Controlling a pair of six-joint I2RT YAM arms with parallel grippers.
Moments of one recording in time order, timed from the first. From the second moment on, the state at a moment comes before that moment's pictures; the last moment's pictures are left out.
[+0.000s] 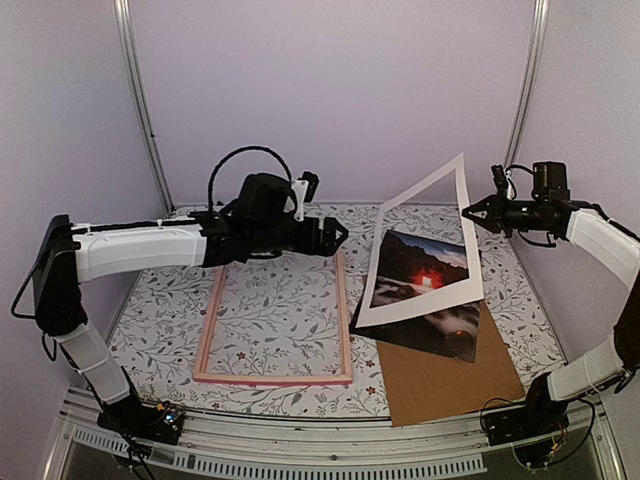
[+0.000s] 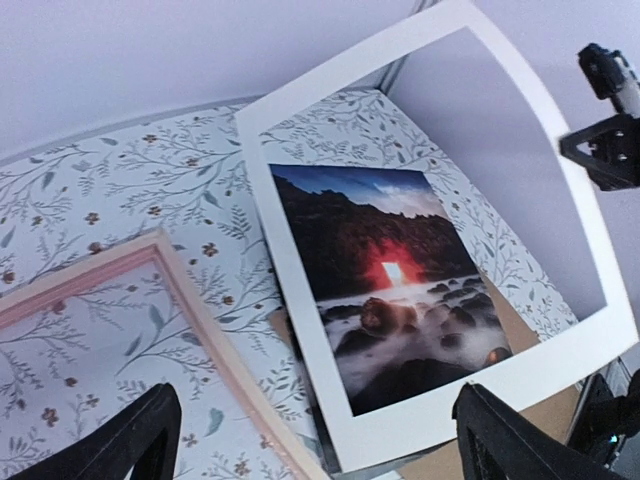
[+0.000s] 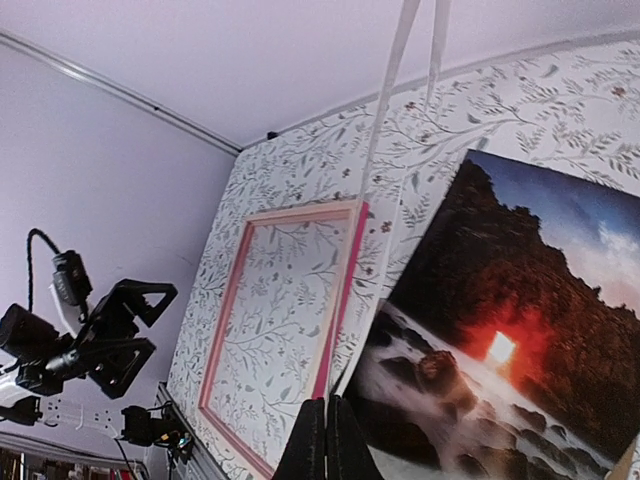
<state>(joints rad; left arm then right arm) -0.86 1.72 1.30 -0.04 -0.06 -0.41 -0.02 1.36 1.06 -0.34 -0.81 0.41</state>
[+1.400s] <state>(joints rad) -0.21 1.20 0.59 -0.11 -0.06 -0.54 0.58 1.99 1.23 0.18 -0.71 0.94</state>
